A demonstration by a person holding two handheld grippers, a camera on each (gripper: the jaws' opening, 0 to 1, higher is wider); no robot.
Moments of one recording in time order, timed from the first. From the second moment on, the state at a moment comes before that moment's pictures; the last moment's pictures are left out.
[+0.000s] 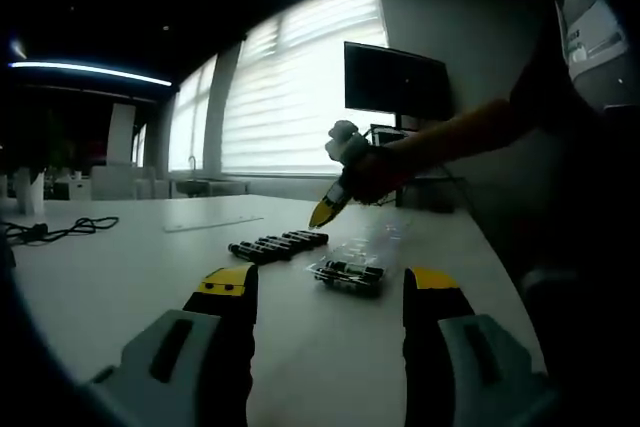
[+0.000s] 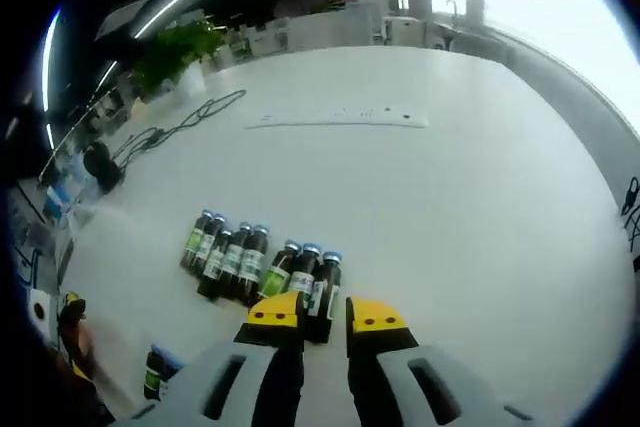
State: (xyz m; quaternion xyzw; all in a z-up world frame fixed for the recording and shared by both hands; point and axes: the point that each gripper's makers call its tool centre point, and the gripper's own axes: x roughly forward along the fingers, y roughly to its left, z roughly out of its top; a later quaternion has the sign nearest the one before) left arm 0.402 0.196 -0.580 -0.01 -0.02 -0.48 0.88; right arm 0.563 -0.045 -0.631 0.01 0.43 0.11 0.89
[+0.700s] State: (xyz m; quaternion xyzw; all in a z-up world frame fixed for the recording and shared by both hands) left arm 0.403 0.196 -0.580 -0.01 -0.02 -0.48 0.88; right arm 0.569 -0.053 -0.651 0.01 0.46 0.10 0.88
